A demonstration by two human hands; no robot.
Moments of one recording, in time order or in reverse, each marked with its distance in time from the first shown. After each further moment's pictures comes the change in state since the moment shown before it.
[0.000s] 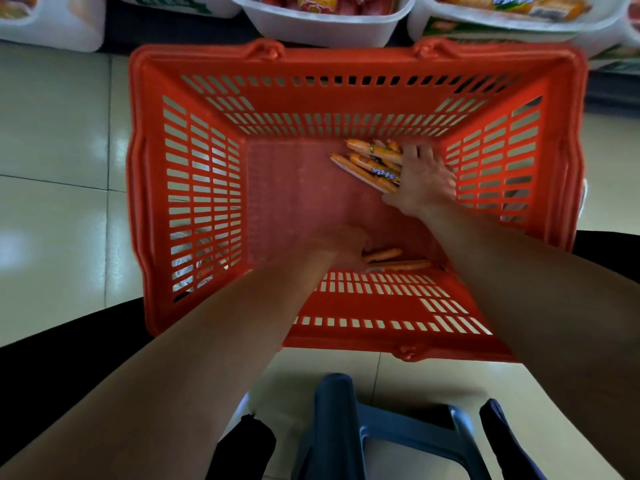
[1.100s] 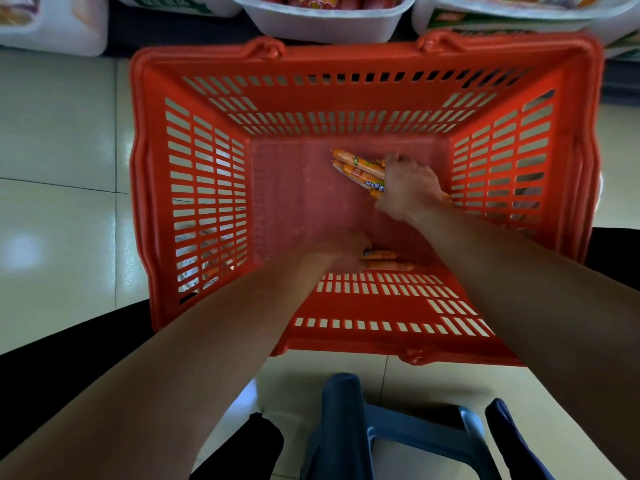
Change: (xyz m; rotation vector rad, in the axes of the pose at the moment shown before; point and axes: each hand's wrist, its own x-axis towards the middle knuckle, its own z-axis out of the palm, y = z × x) left_hand -0.005 -0.003 0.003 0.041 -0.035 -0.022; right_hand -0.003 -0.025 0.009 -0.059 -0.035 -0.129
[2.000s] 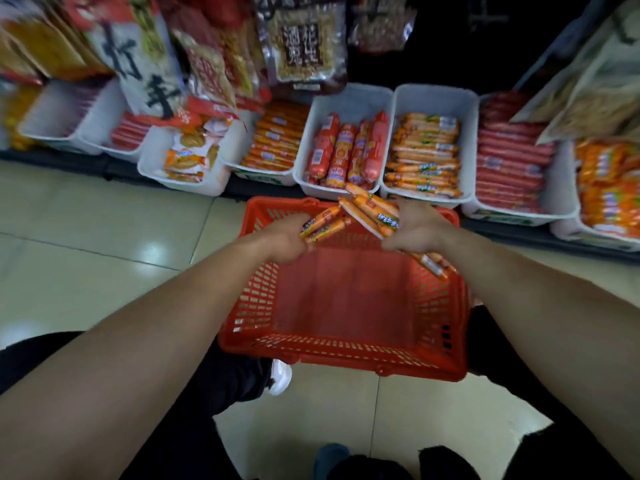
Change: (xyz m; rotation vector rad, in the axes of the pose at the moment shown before) left_hand -0.247 0.033 -0.139 -0.222 0.682 -0.099; right_hand -0.130 -0.016 -0.235 0.235 0.041 -0.144
